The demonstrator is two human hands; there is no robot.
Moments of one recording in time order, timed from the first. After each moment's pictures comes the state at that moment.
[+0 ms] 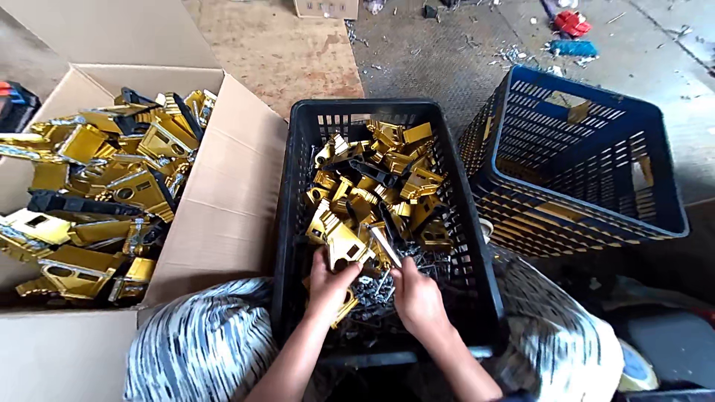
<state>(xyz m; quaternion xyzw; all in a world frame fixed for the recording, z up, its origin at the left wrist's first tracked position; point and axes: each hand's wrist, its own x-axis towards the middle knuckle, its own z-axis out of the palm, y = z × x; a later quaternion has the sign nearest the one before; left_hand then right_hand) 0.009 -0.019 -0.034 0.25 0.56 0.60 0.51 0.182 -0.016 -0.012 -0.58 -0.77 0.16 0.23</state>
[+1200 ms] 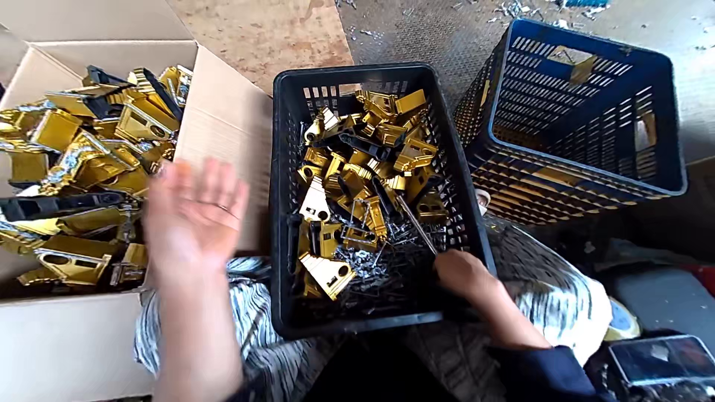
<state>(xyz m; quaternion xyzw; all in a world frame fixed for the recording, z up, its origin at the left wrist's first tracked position) -0.118 -0.008 0.085 0.17 0.50 0.72 0.45 0.253 0.014 0.016 -0.58 -0.67 0.29 -0.37</state>
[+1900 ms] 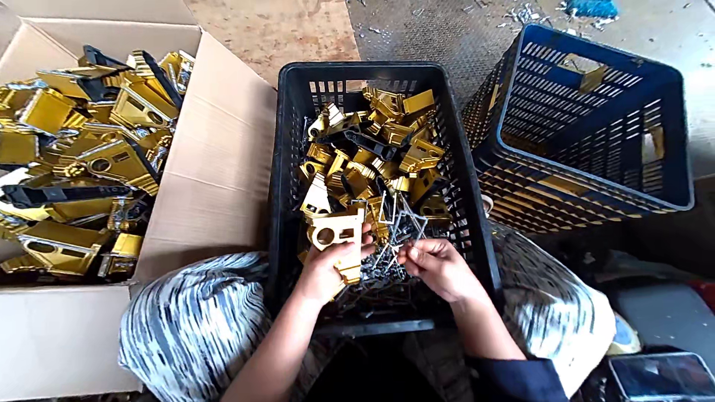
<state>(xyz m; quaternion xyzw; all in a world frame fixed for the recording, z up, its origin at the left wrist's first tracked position) 0.004 -0.038 -0.012 0.23 0.35 0.61 0.68 0.234 0.006 -0.015 -0.33 -0.47 0.73 0.35</state>
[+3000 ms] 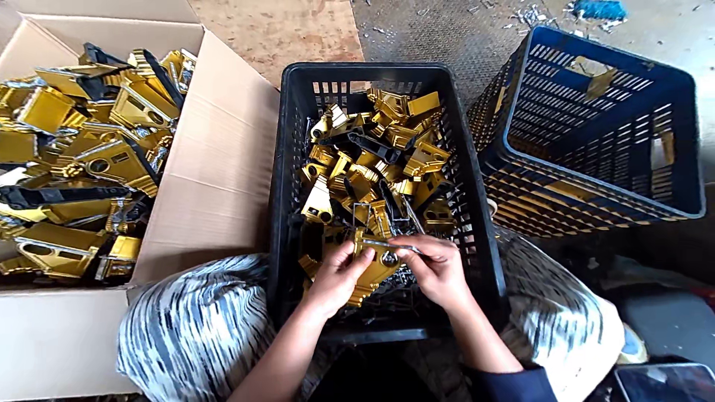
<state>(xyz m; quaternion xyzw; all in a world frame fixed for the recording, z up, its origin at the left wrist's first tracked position) 0.010 -0.040 -0.010 0.38 0.50 0.48 0.61 0.213 0.014 -0.016 -0.33 -0.74 0.39 0.44</state>
